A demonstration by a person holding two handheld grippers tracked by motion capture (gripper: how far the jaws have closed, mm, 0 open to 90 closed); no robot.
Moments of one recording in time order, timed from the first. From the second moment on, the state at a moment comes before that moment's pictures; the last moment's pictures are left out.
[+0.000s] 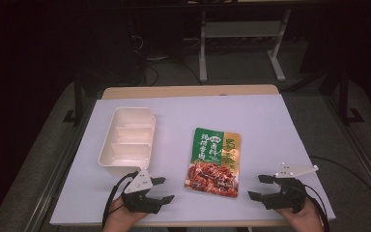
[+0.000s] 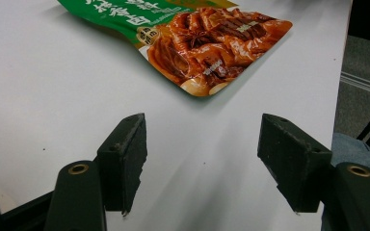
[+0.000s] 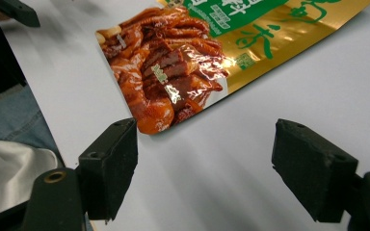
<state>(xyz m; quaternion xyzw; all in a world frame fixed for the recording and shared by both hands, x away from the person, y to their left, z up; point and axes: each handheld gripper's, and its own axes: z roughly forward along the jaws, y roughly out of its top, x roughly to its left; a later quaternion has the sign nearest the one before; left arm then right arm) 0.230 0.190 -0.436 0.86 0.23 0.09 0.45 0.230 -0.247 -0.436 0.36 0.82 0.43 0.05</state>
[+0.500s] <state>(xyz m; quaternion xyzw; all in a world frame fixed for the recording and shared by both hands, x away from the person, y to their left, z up) 0.233 0.179 -0.426 0.86 0.22 0.09 0.46 0.230 -0.248 -0.435 0.37 0.82 0.43 0.07</state>
